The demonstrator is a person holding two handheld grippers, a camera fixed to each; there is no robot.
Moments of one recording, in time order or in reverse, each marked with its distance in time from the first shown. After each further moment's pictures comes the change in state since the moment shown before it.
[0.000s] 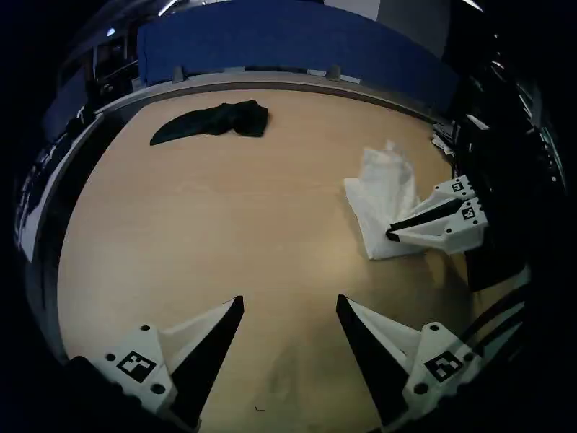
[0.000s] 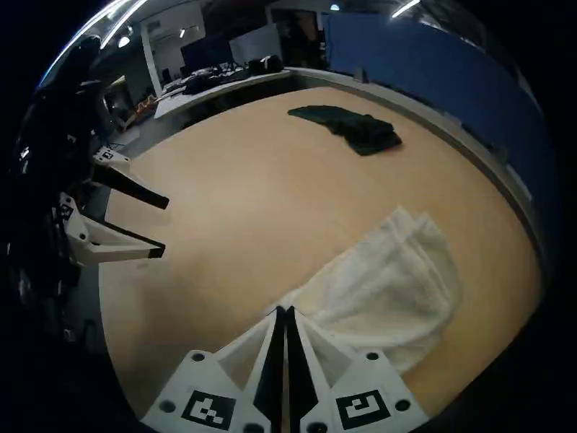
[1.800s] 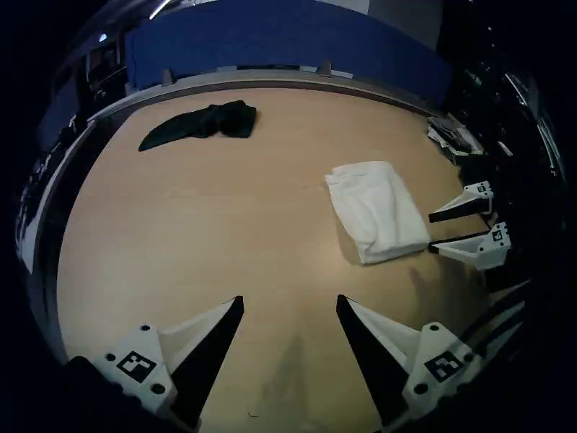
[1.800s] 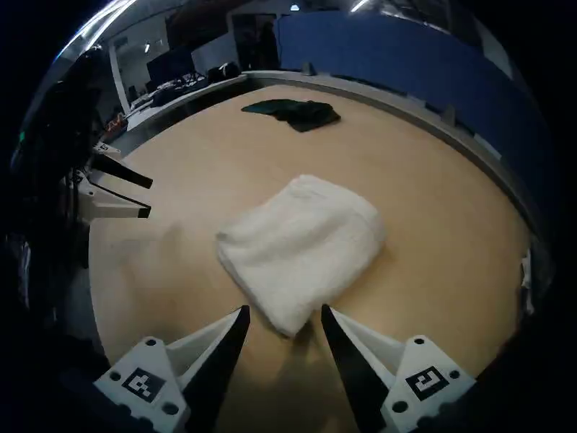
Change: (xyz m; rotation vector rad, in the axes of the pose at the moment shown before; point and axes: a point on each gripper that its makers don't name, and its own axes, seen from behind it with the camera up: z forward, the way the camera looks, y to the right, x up) left arm 0.005 0.017 0.008 -0.010 -0.012 0.038; right arm -0.070 0.046 -0.057 -0.131 0.023 0.126
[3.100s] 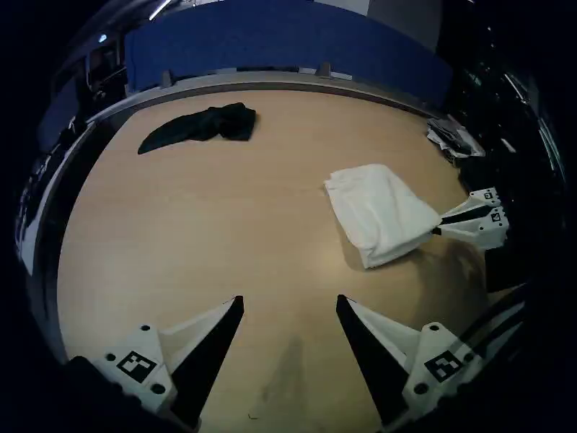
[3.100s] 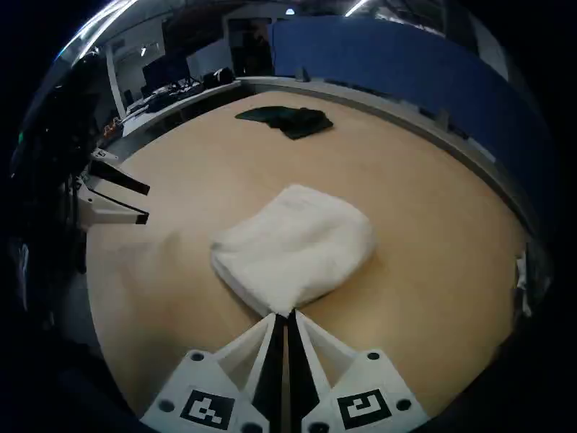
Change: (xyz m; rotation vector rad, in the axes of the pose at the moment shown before) left arm 0.005 0.000 0.002 -0.002 0.007 0.000; right arm 0.018 0.006 -0.008 -0.027 0.047 0.006
